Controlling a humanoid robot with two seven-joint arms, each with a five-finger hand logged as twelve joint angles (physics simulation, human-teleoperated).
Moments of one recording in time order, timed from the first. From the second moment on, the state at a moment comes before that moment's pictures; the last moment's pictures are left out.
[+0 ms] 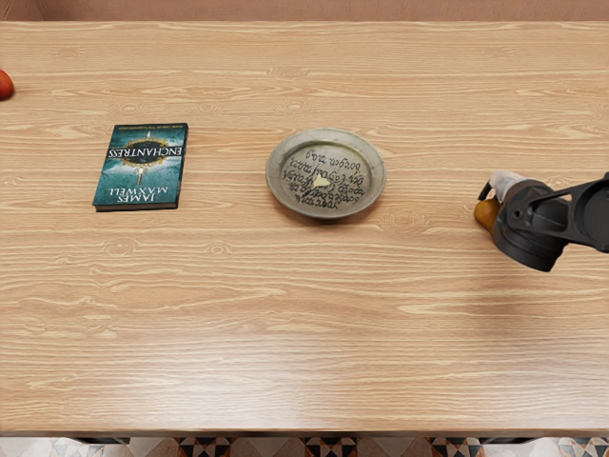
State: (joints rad) left arm -0.11 0.00 0.63 -0.27 0.29 0.35 0.61; right arm 1.51 -0.41 -0.69 1.27 -0.41 -0.48 -0.61
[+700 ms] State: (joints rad) left arm -0.11 0.00 0.63 -0.27 0.29 0.35 0.61; right arm 1.50 -0.39 -0.69 1.25 -0.43 -0.48 -0.61
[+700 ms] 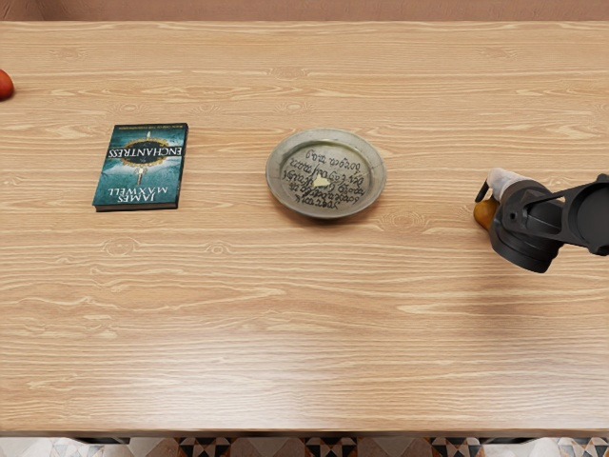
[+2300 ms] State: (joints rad) left arm -0.11 0.00 0.63 -0.27 0.29 0.35 0.61; right arm 1.51 -0.40 -0.69 1.27 -0.43 -0.48 -0.61
